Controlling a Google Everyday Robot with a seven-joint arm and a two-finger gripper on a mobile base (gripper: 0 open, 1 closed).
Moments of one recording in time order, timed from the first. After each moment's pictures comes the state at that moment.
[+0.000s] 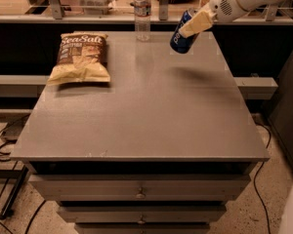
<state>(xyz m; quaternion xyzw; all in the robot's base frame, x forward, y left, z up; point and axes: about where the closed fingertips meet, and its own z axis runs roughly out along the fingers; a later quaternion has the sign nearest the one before) 0.718 -0.133 0.984 -0.43 0.80 0.11 0.41</state>
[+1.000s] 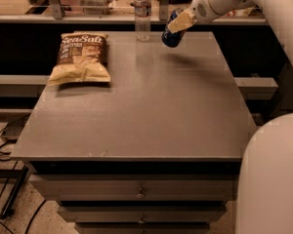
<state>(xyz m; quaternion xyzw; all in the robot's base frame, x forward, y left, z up) 0.797 -0.110 0.959 -0.38 0.81 0.09 0.44</state>
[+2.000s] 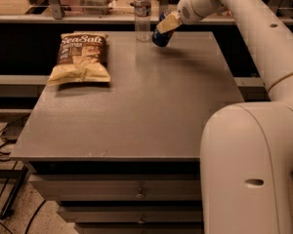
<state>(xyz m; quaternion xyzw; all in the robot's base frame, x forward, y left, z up) 0.850 -0.079 0.934 -0.38 0.81 0.10 0.44</state>
